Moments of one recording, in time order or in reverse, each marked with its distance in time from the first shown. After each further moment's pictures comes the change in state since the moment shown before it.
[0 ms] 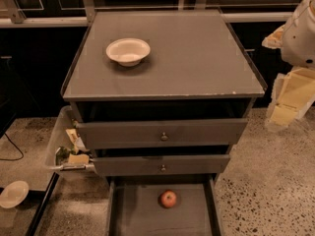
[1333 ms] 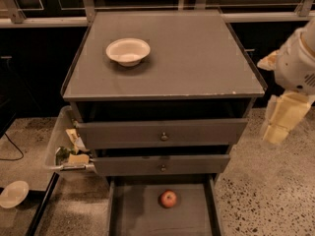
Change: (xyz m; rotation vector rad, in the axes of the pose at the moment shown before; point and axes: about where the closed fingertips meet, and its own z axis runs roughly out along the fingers) arm 0.011 0.015 0.038 -0.045 -0.031 0.028
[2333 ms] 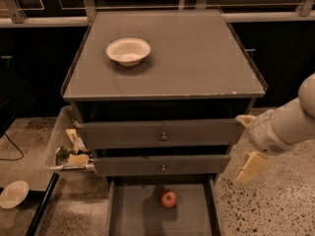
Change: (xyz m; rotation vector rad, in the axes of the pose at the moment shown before) arm 0.052 0.016 0.177 -0.058 -0.190 0.037
